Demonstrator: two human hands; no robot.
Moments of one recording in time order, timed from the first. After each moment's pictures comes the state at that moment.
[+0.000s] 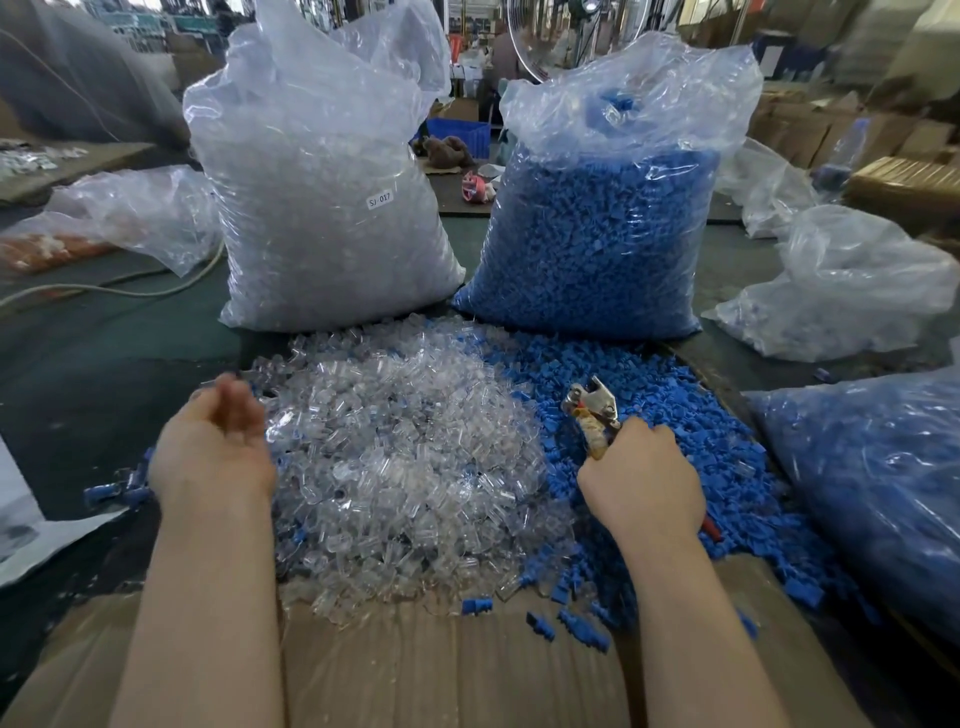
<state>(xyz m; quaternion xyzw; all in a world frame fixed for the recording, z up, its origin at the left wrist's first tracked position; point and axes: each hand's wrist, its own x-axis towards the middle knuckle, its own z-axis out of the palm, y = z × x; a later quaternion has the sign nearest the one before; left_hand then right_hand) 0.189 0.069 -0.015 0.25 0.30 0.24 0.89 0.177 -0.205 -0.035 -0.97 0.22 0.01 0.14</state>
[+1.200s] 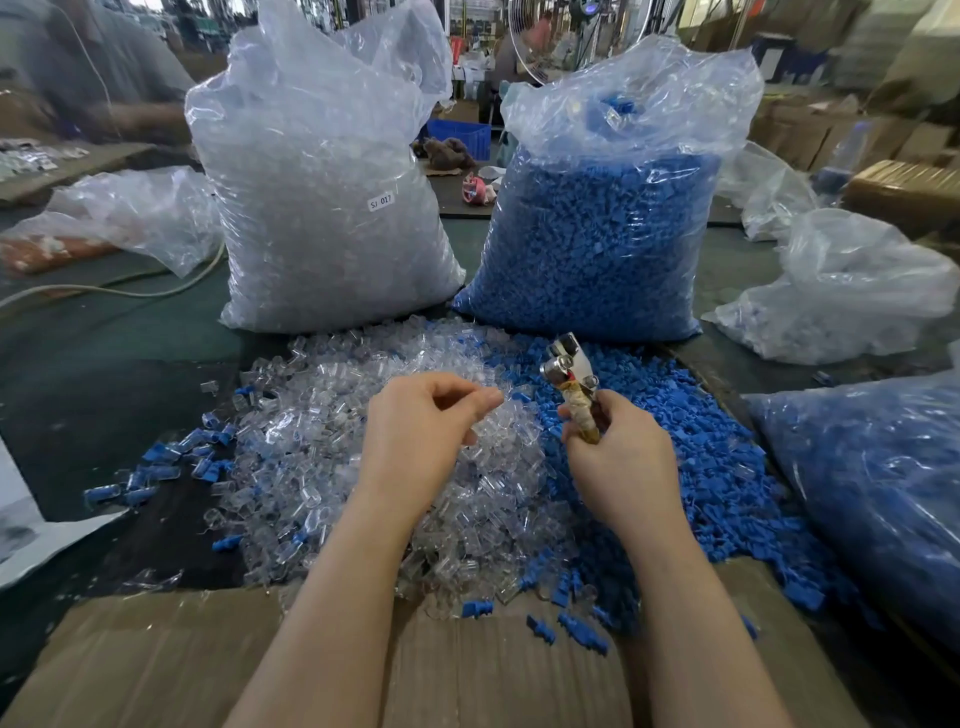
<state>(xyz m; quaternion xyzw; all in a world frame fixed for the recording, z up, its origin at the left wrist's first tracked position) 0.188 -0.033 -0.020 0.84 0.02 0.10 0.54 0.184 -0.206 -0.042 -0.92 0.08 -0.13 0.36</state>
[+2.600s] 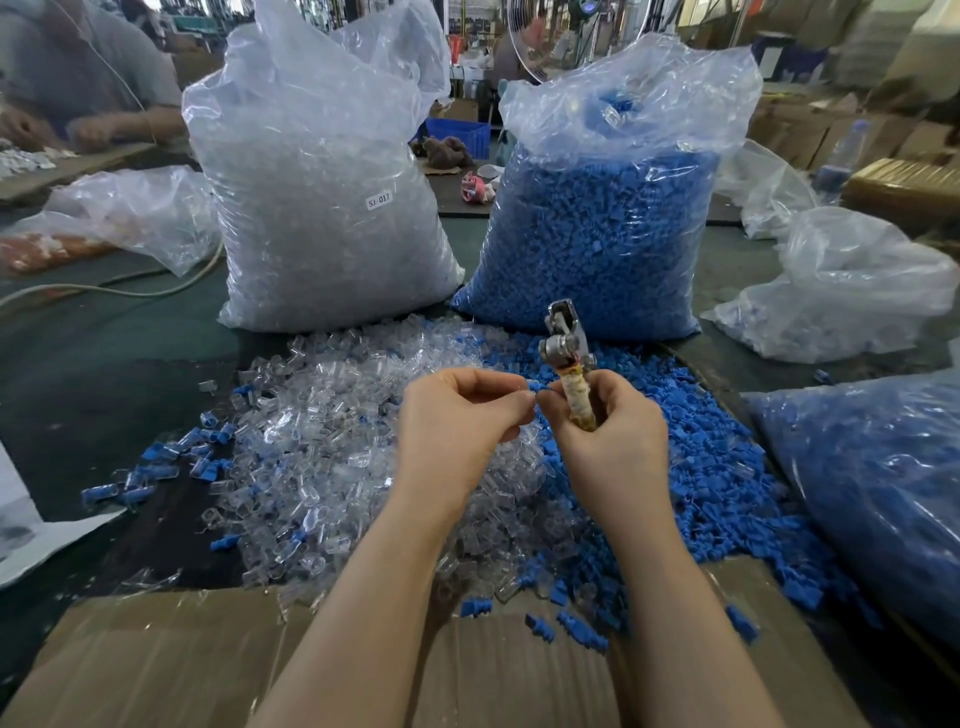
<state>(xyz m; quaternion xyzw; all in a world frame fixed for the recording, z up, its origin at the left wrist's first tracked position) 0.181 -0.062 -0.009 0.70 0.04 0.05 0.71 0.178 -0.194 -0.033 -0.84 0.02 -0.22 0.50</state>
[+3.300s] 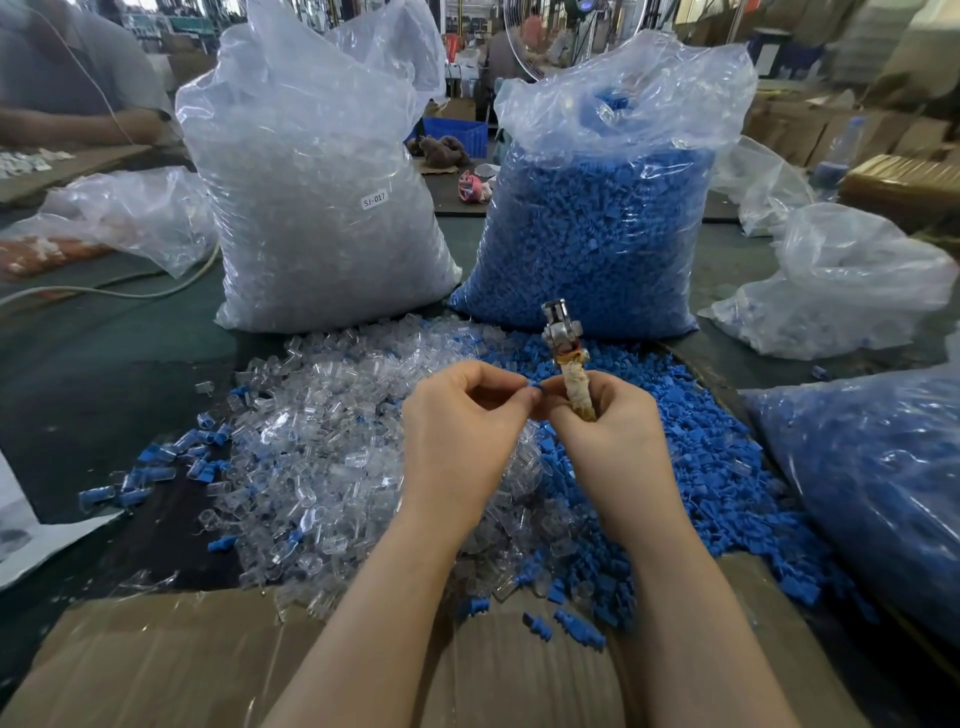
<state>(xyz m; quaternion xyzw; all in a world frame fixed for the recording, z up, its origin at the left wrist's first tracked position) 0.180 -0.070 -0.017 0.78 -0.01 0.18 0.59 0.175 -0.194 -0.021 -0.79 0.01 -0.13 0.61</state>
